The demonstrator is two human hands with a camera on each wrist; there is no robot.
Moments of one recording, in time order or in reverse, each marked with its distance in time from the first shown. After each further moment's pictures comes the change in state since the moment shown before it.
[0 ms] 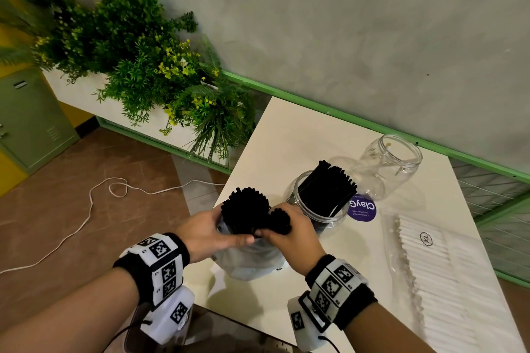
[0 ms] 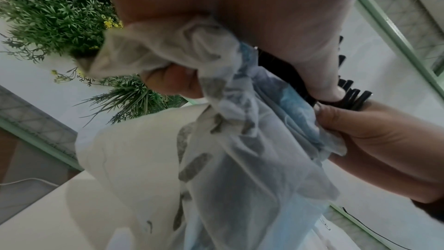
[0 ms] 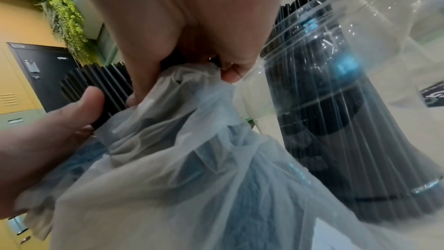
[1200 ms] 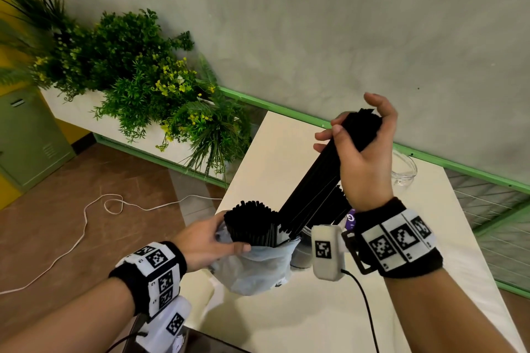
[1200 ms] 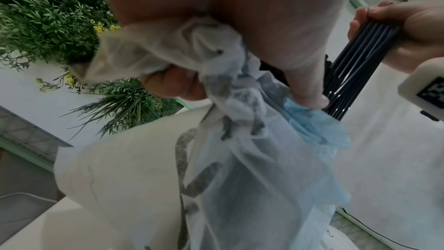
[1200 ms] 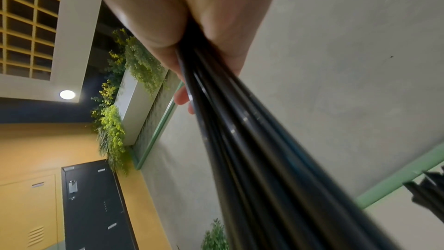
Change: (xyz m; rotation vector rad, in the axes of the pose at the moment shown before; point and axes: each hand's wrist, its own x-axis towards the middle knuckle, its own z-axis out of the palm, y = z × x) left_hand 0.011 0.010 -0.012 0.112 -0.038 0.120; right_hand 0.067 -0.111 -0.113 0.500 0.456 -0.308
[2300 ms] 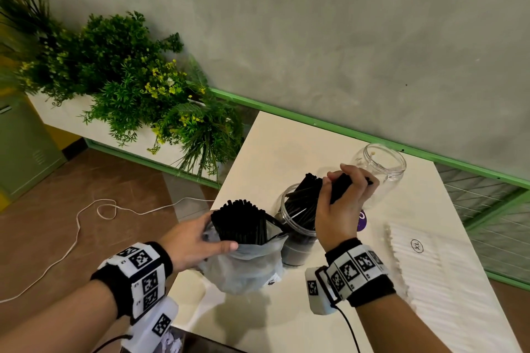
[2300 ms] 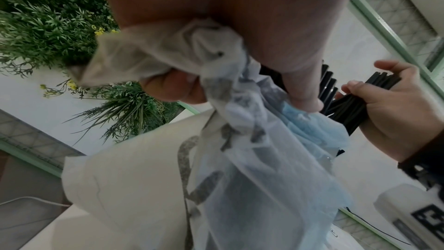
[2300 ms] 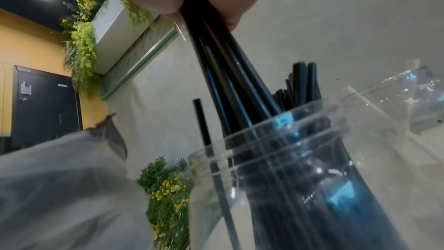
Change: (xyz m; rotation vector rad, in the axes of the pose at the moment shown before) left_hand -0.001 0.001 -0.004 0.082 0.019 -0.032; right_hand -0.063 0.077 -0.026 -0.541 0.259 -0.275
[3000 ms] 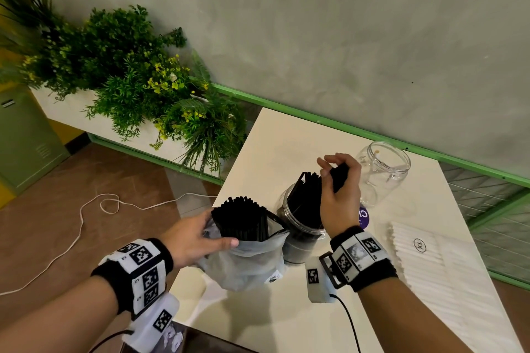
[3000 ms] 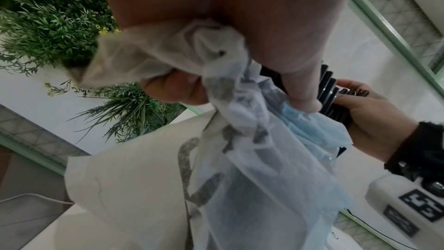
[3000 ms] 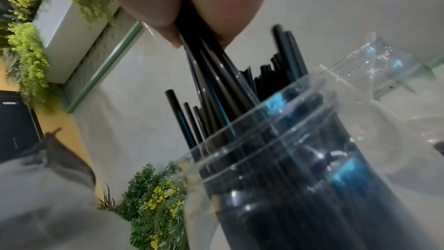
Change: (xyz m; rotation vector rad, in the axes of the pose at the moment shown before) left_hand 0.001 -0.006 0.002 -0.079 0.004 -0.003; right_hand 0.006 0.028 0.009 0.250 -0.182 0.330
